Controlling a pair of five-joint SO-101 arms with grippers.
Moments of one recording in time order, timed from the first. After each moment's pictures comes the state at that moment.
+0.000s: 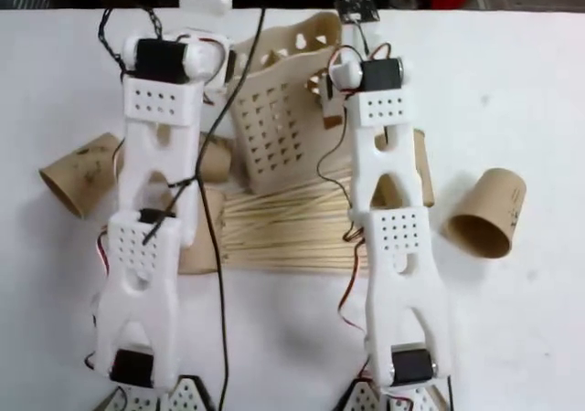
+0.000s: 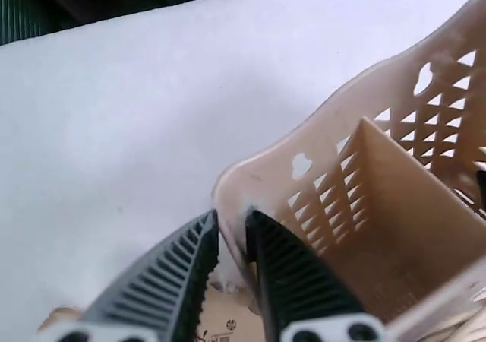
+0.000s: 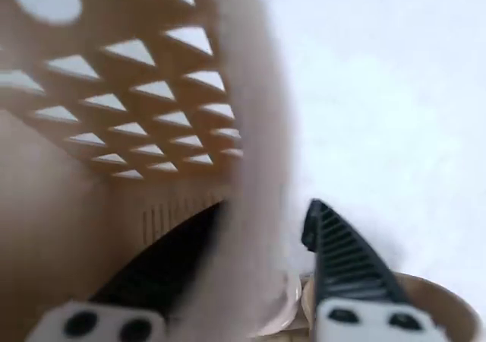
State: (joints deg) left arm 4.1 54.0 -85.9 98.7 -3.1; right arm -8.9 65.1 -94.4 98.5 4.4
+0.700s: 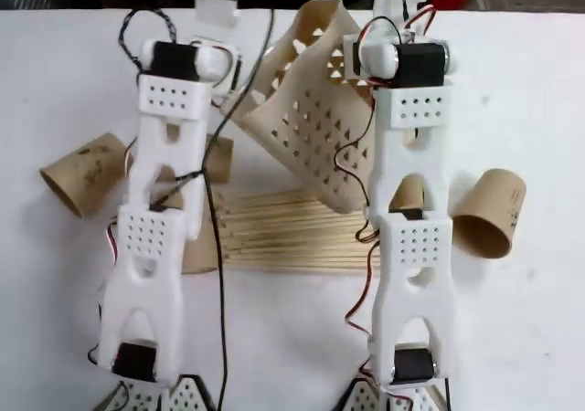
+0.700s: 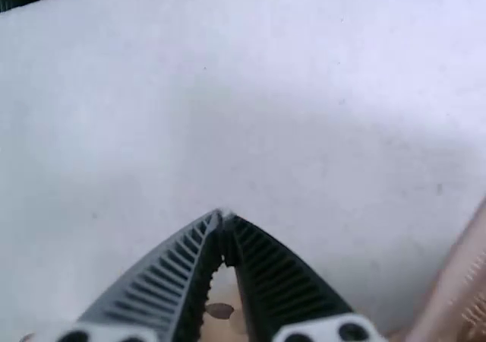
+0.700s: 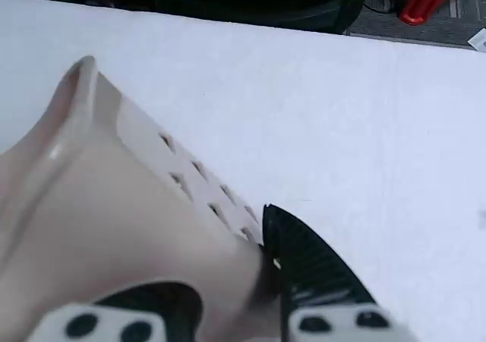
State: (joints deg) left arm 3.0 56.7 -87.9 95.6 -5.2; right arm -7.8 48.4 -94.3 98.2 4.4
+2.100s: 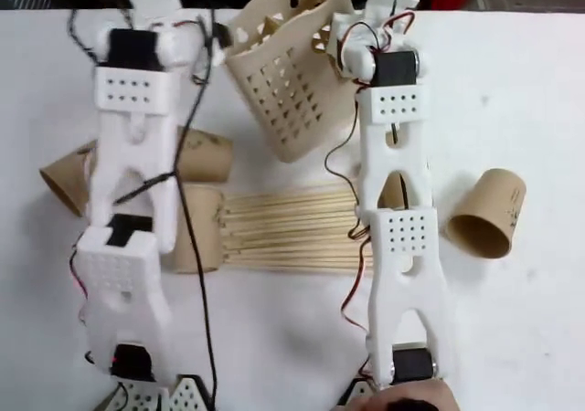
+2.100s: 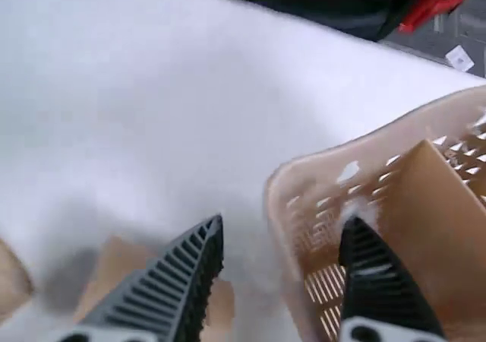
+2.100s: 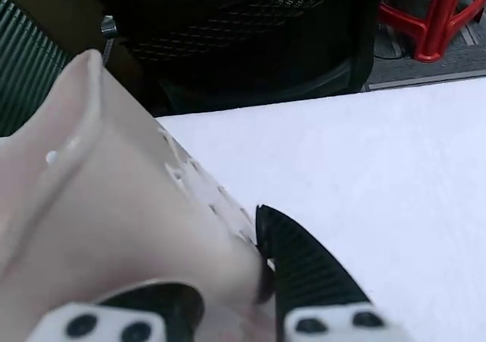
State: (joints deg) left arm 1.1 36.1 -60.0 86.8 24.6; right arm -8.9 59.7 -94.2 75.3 -10.9
